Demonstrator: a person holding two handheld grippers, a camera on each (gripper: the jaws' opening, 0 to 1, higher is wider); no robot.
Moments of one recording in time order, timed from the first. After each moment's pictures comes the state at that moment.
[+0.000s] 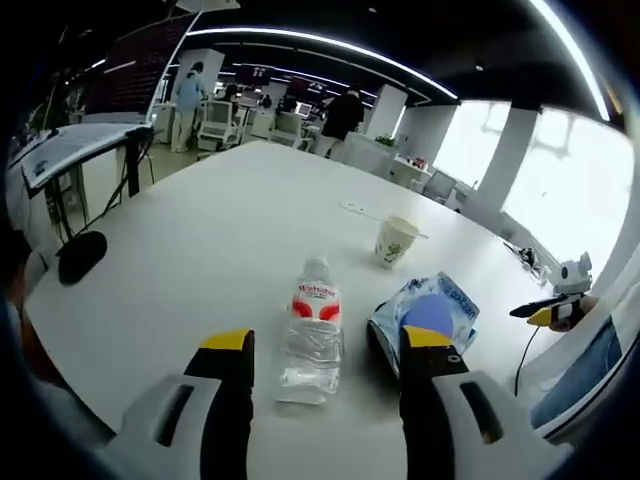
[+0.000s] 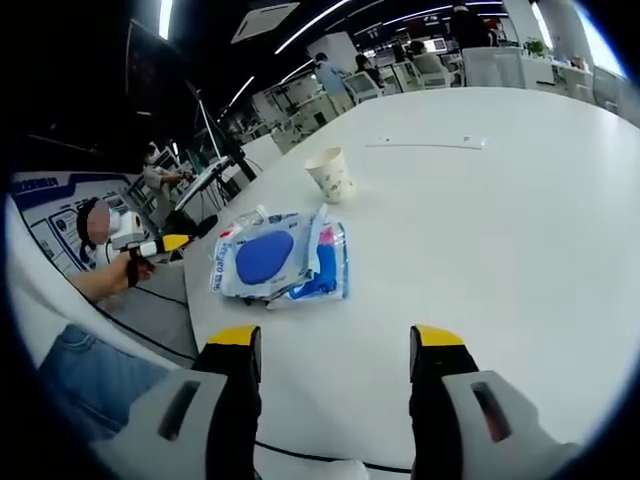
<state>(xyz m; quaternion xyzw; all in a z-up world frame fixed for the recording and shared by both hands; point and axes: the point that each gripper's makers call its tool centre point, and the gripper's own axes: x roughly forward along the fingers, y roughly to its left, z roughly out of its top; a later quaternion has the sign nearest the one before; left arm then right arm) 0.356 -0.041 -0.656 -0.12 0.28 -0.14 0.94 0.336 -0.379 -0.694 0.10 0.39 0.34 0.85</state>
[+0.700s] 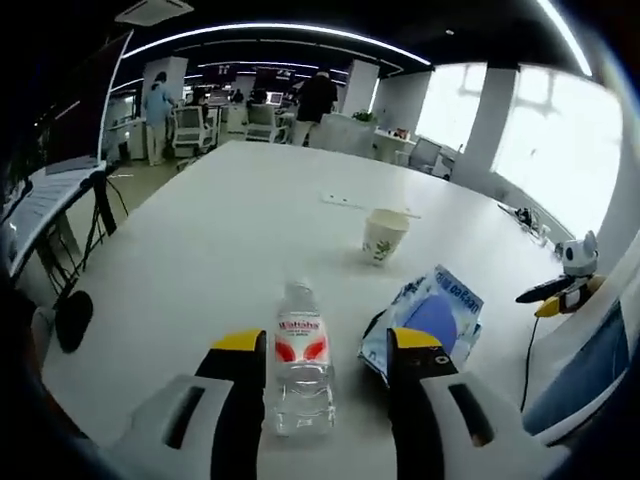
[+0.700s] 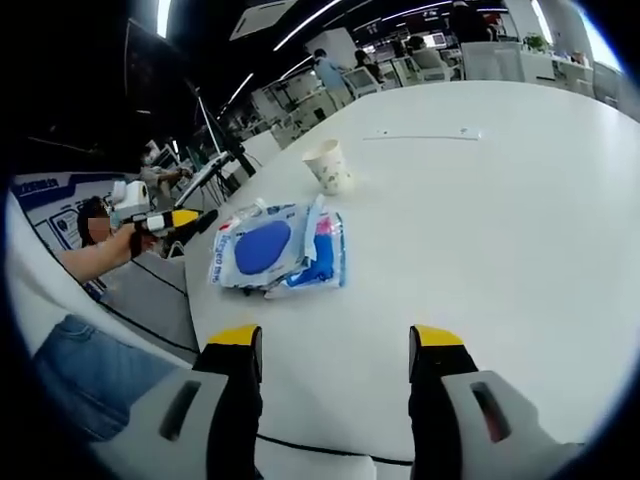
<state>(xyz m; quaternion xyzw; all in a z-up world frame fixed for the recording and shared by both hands) 0.390 -0.058 -0.643 -0.05 0.31 -0.18 0.93 0.327 -0.388 -0.702 0.10 0.40 0.34 0.85</state>
